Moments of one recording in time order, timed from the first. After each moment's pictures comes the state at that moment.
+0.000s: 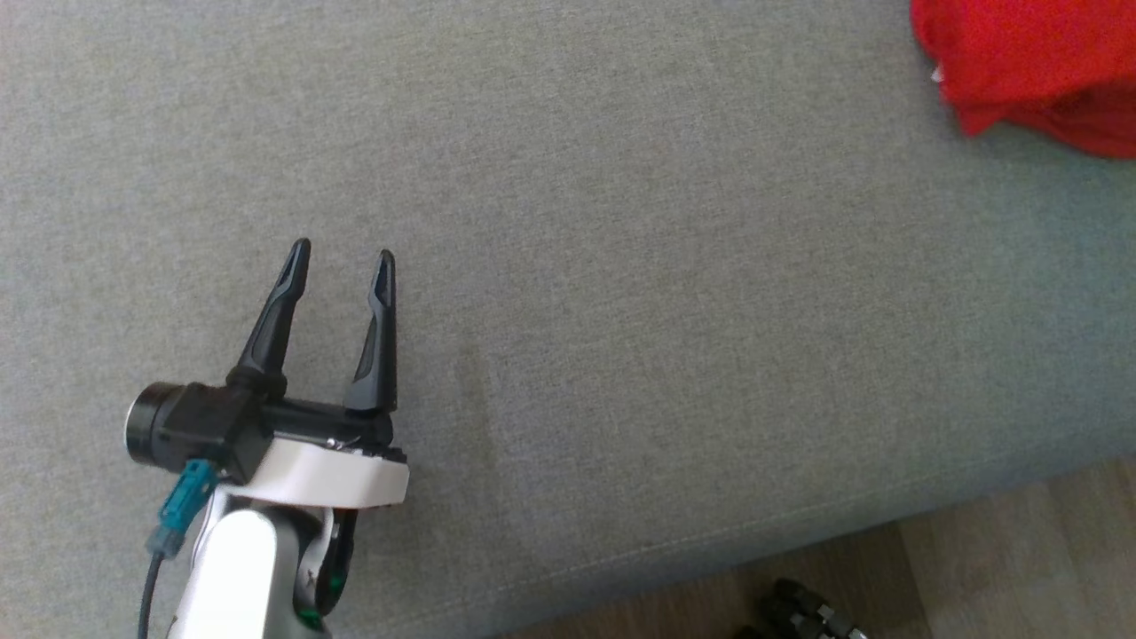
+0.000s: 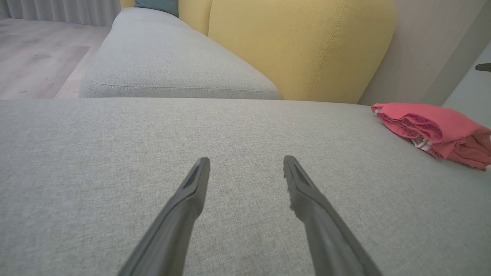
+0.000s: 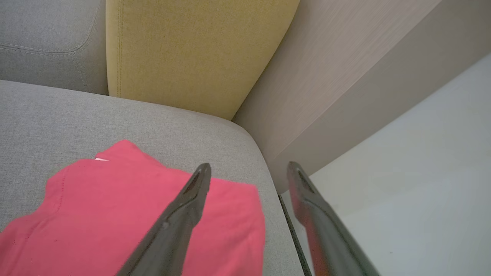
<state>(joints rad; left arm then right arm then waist) -0.12 0.05 -0.18 -0.03 -0.11 -0.05 -0.25 -1.08 -0.45 -0.03 0.84 -0.13 0.12 0.23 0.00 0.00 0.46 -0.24</state>
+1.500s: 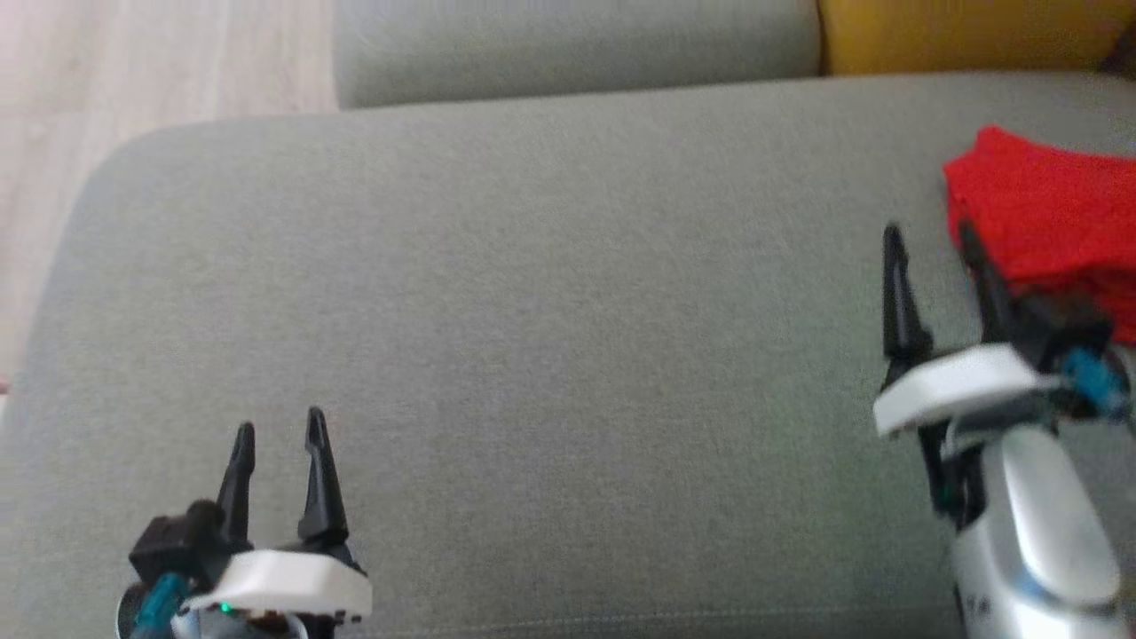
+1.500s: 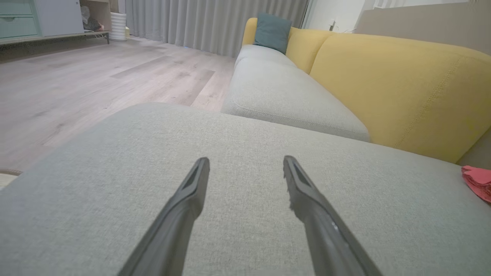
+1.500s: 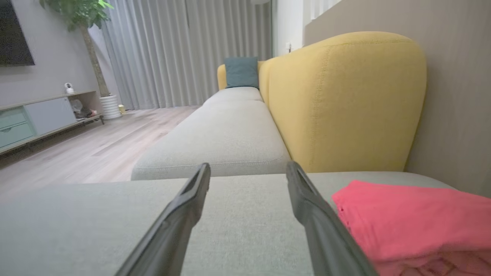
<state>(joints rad) 0.10 0.05 -0.12 0.07 -0.29 0.12 -0.25 -0.35 -0.06 -0.03 0.40 0.10 0.12 -0.14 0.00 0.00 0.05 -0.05</state>
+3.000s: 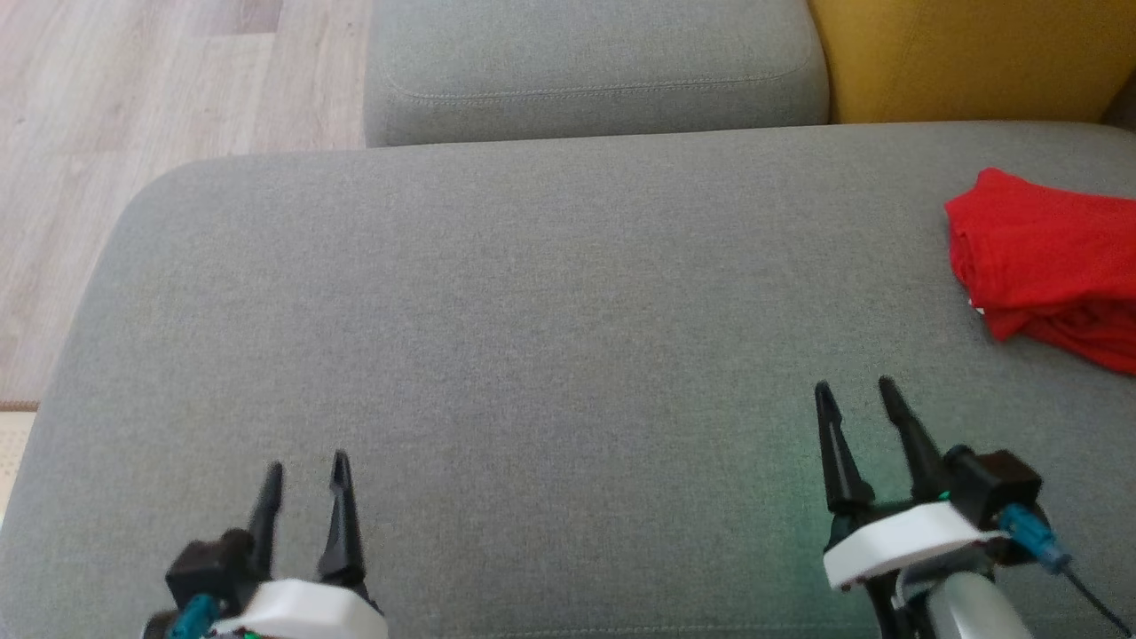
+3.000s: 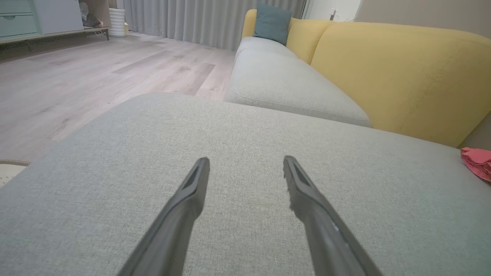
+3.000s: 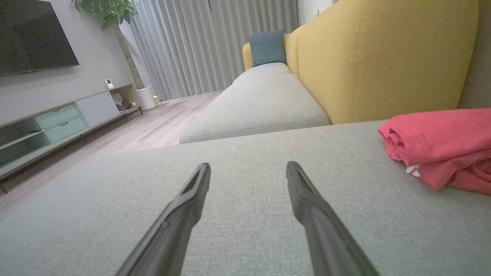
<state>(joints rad) 0.14 0.05 -0.15 0.14 -0.26 0.10 -0.25 -0.05 -0.05 0.12 0.34 0.22 0.12 -0.24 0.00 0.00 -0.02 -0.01</state>
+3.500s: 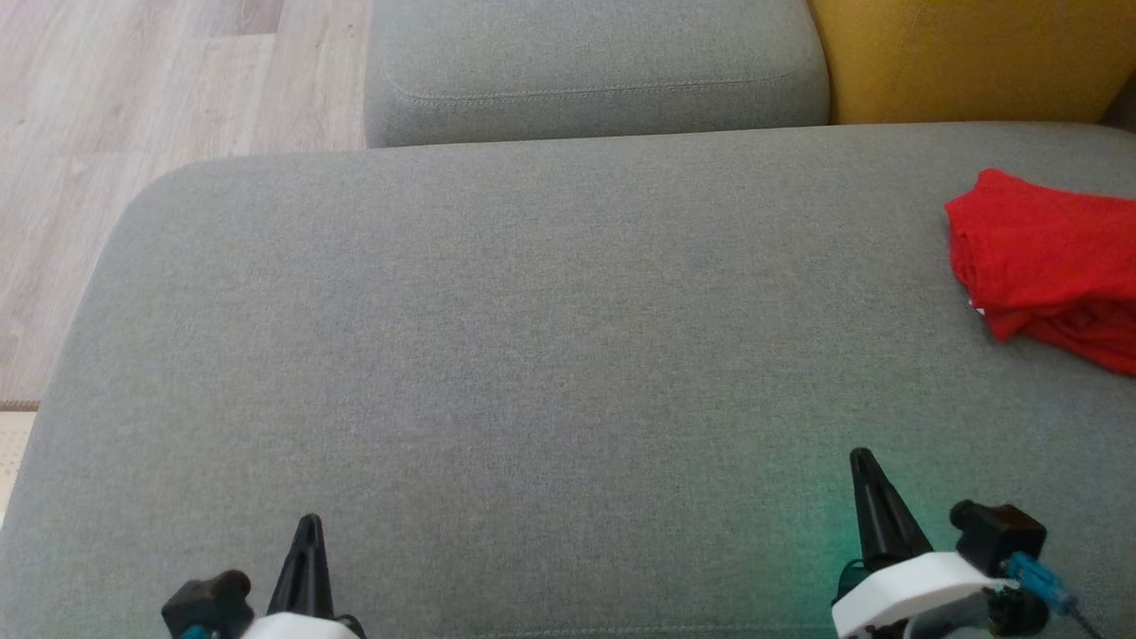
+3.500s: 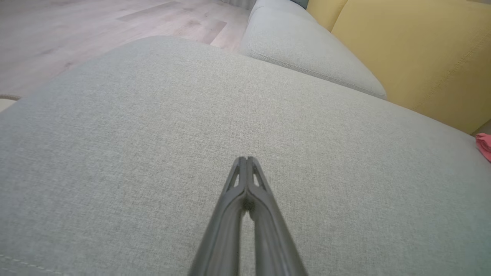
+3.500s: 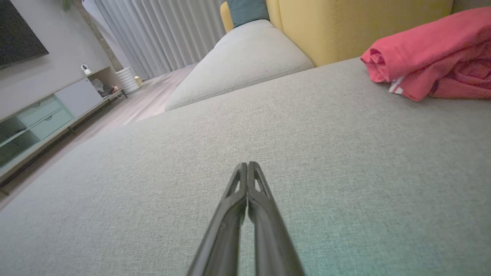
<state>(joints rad) 0.18 0.05 -0.15 0.23 -0.37 0.10 -0.22 0.02 -0.05 0.12 0.42 0.32 0.12 -0.22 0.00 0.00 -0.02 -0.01</state>
